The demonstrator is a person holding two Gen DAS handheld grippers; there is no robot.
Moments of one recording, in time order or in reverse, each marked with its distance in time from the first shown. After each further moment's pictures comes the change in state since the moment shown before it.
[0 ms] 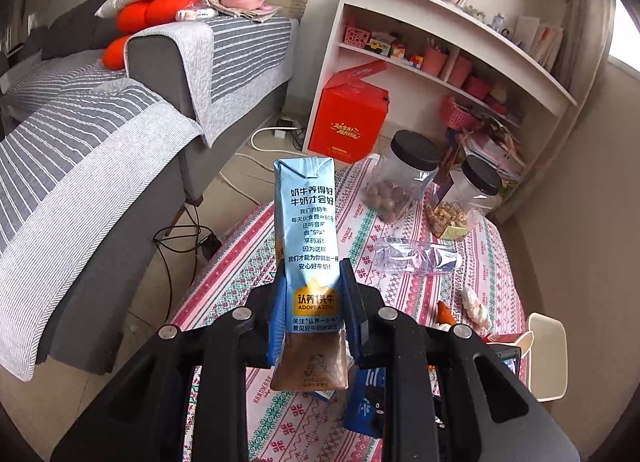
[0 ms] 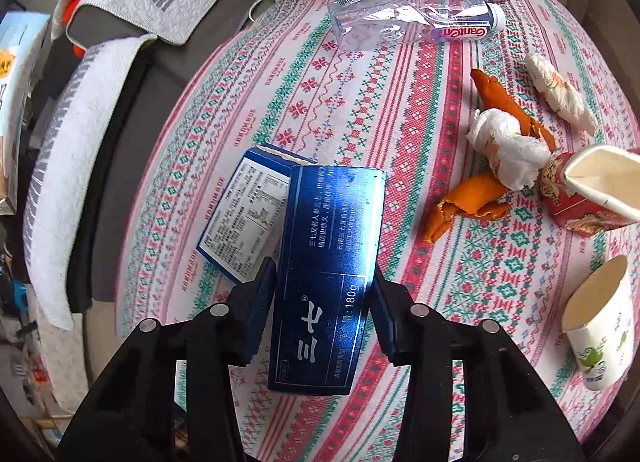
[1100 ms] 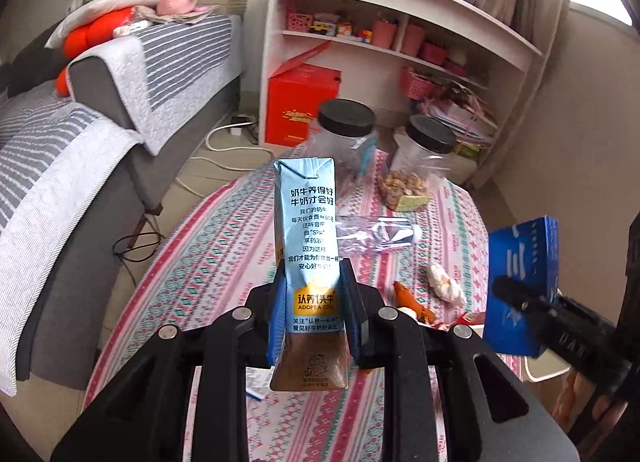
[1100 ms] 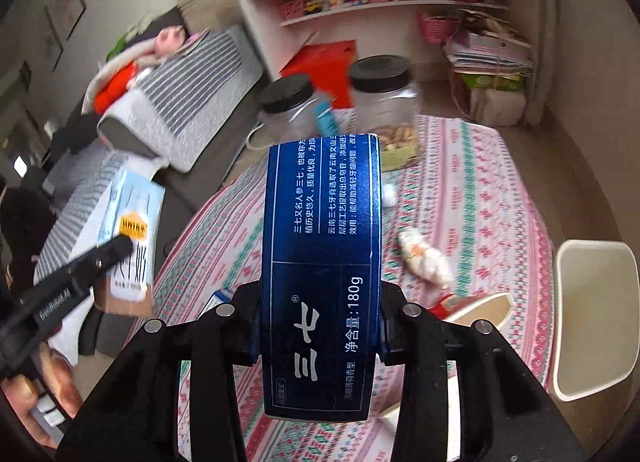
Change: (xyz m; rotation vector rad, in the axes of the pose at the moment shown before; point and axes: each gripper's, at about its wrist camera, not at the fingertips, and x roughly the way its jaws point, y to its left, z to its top) left arm 0.032 -0.098 -0.023 0.152 0.024 -0.057; right arm -0.152 -0.111 0.030 0.035 -0.466 0.019
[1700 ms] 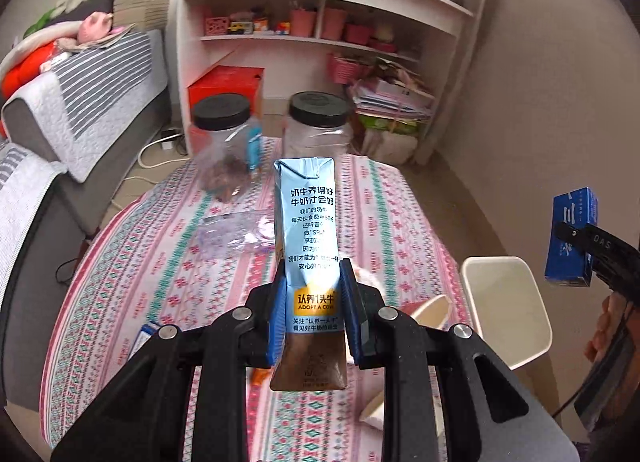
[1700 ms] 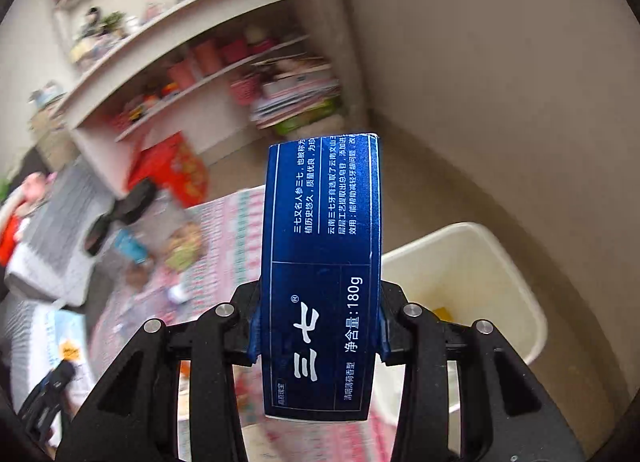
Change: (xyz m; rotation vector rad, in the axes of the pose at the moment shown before) left arm 0.026 -0.121 -0.014 0.146 -0.004 -0.144; right arm -0.083 -0.187 0.003 0.367 -0.215 -0.431
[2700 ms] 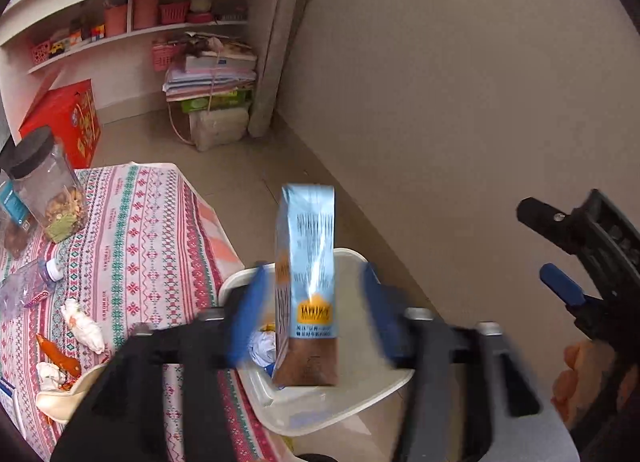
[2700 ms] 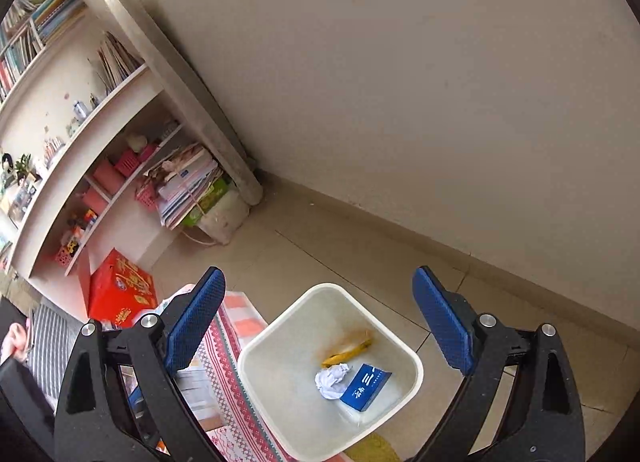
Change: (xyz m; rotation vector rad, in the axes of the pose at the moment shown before) left arm 0.072 -0.291 0.020 0.216 0.125 -0.335; right arm -0.057 -0.177 0.033 0.367 -0.135 -0.109
